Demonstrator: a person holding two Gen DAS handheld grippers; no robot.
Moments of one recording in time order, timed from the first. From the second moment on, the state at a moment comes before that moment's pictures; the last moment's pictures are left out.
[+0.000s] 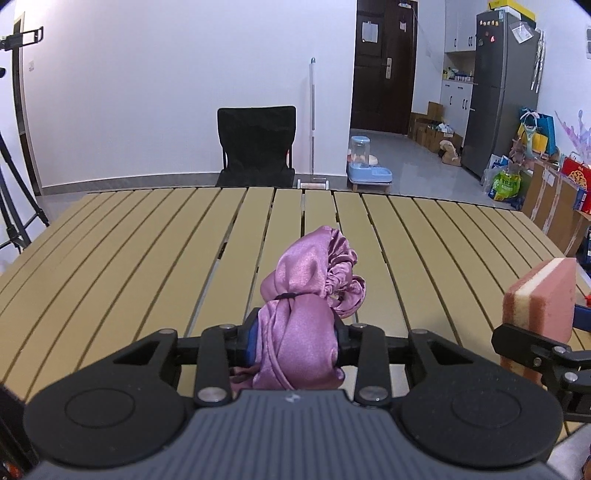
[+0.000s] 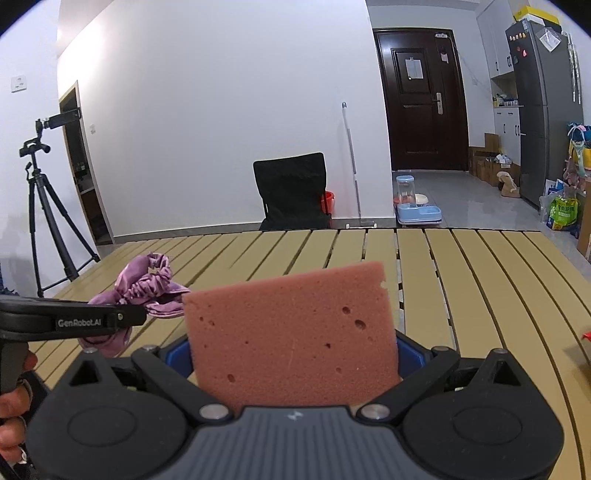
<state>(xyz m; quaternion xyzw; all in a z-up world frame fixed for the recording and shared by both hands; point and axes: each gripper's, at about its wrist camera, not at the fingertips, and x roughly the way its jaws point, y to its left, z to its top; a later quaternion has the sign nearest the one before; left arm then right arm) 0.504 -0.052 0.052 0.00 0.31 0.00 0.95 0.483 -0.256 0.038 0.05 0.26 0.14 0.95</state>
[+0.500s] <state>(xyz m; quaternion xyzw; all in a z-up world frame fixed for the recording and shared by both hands) 0.387 -0.042 0.085 -0.01 0.29 0.01 0.96 0.374 -0.240 0.071 0.04 0.26 0.14 0.96</state>
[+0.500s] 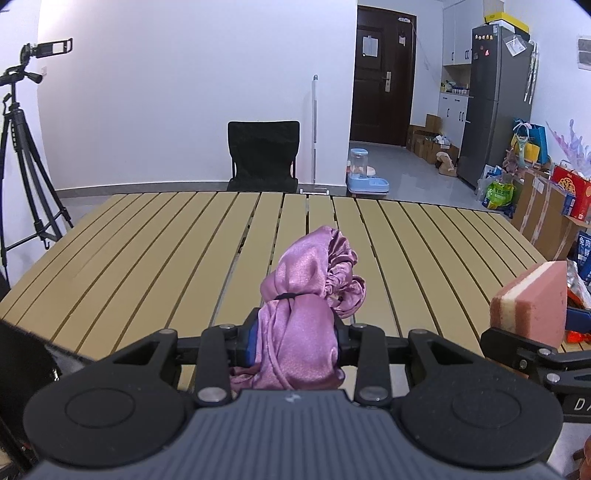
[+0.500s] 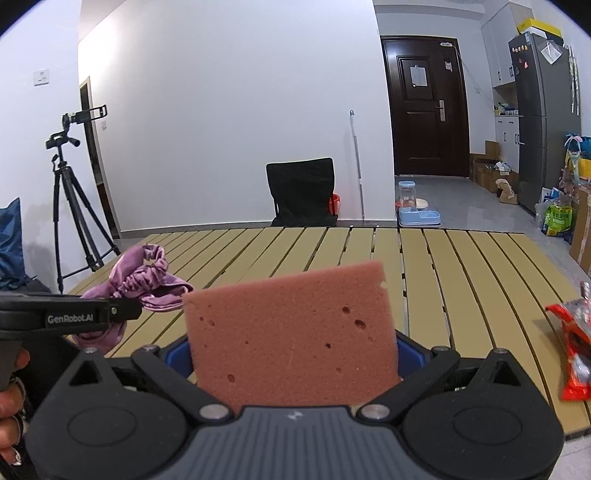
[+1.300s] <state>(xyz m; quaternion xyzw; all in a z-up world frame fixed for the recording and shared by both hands) 0.270 -0.034 0.027 -0.01 0.33 -0.02 0.94 0.254 -0.230 0.011 0.03 0.33 0.12 0.94</state>
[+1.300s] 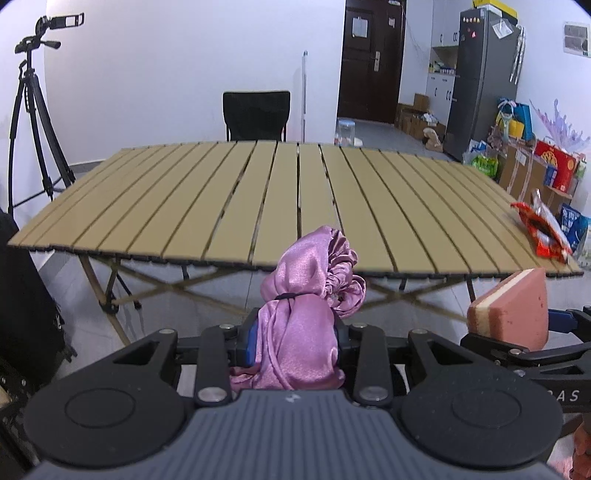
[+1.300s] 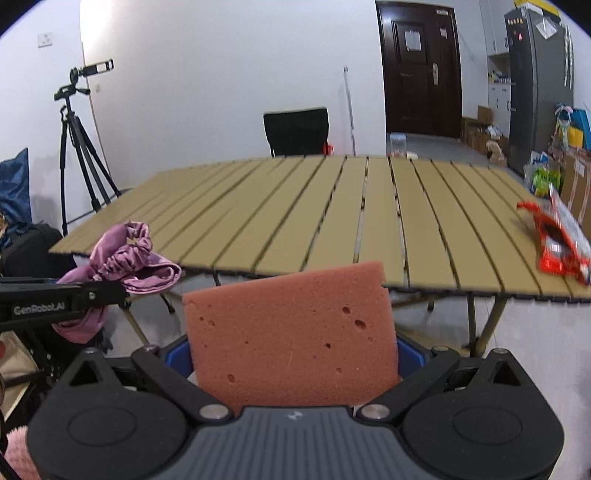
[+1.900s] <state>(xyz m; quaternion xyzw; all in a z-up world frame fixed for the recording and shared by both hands) 0.238 -0.029 -0.073 0.01 0.42 -0.02 0.91 0.226 -0.218 -0.094 0.04 0.43 0.10 0.89</state>
